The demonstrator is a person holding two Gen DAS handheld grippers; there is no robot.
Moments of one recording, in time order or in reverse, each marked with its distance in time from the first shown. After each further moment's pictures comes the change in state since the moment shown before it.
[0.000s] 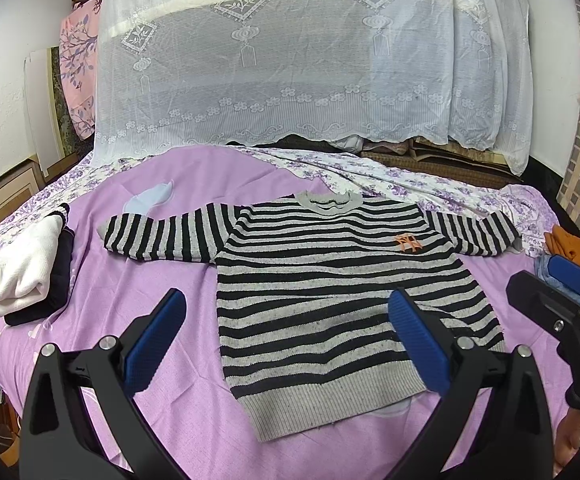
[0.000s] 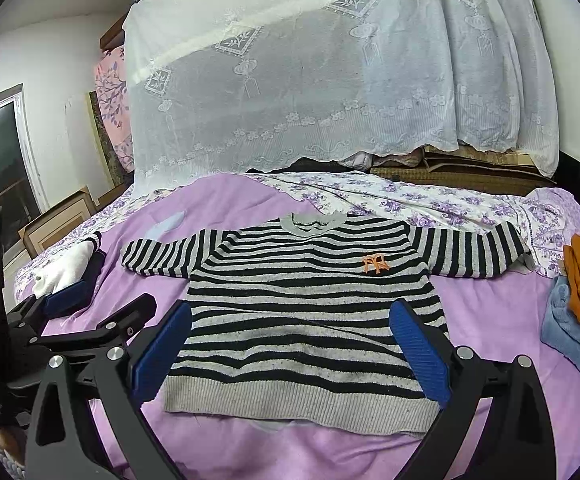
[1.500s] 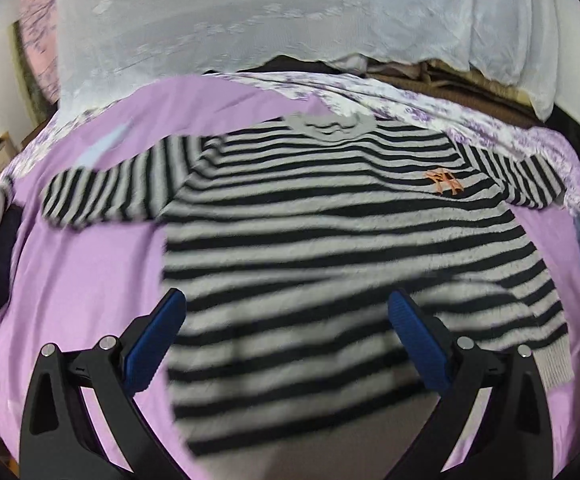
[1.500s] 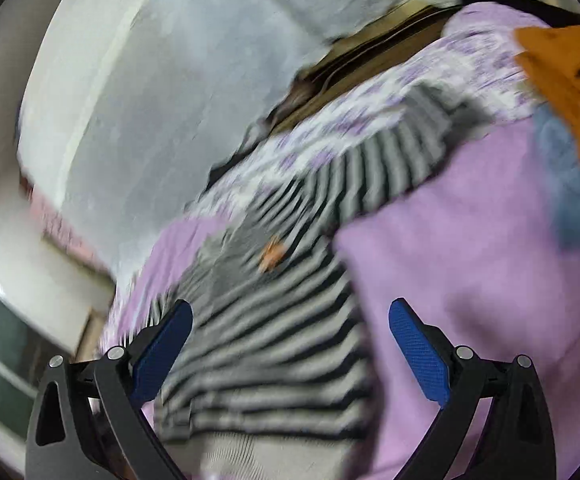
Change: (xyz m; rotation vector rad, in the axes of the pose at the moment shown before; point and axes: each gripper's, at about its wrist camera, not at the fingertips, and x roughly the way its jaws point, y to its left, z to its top) left arm 0.151 -0.024 -0.015 0.067 0.257 -0.011; right arm 0.084 -0.241 -0.025 0.658 0.018 0.049
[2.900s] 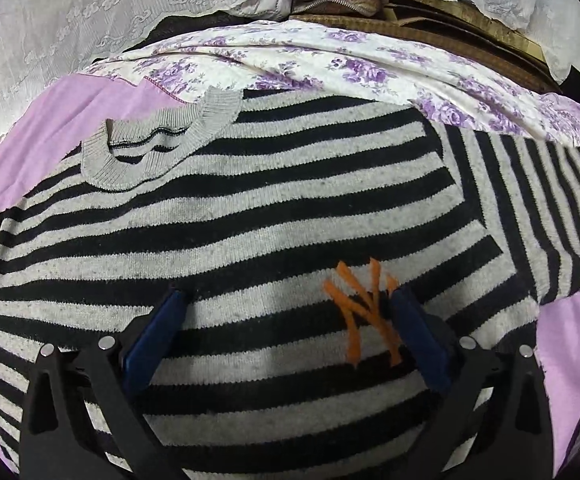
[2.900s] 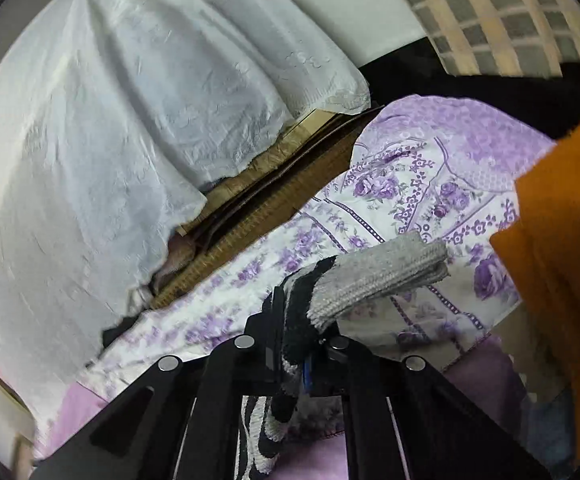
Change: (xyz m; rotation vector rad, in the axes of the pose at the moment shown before) left arm 0.179 -0.164 0.113 0.074 0.172 -0.066; right arm 0.090 -0.094 0.130 0.046 -0.416 -0.321
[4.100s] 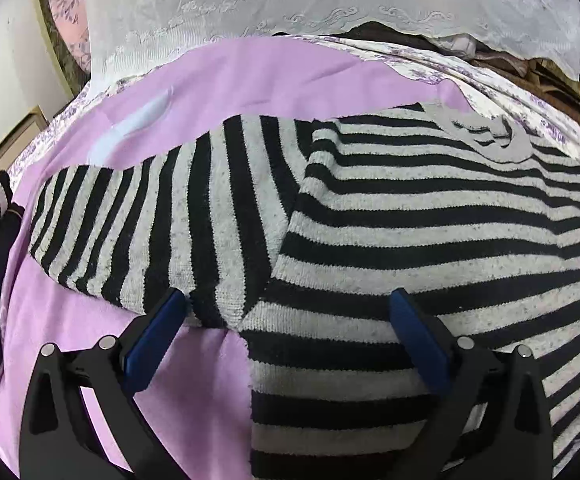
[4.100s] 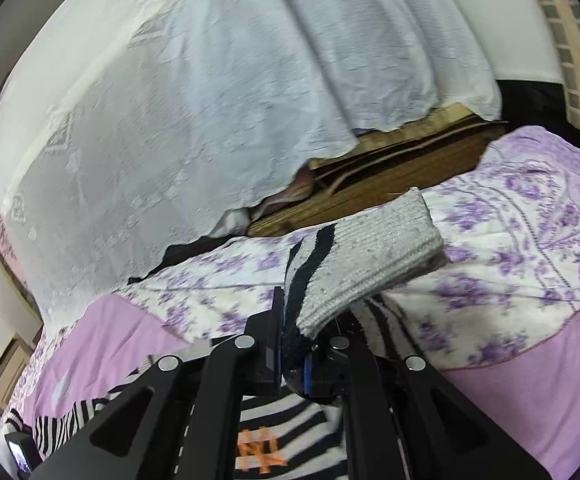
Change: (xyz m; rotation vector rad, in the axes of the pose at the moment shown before) left arm -0.058 0.261 -0.079 -0.198 -0.067 0.229; right arm -0.048 0.191 -0.075 -0.315 0.111 0.202
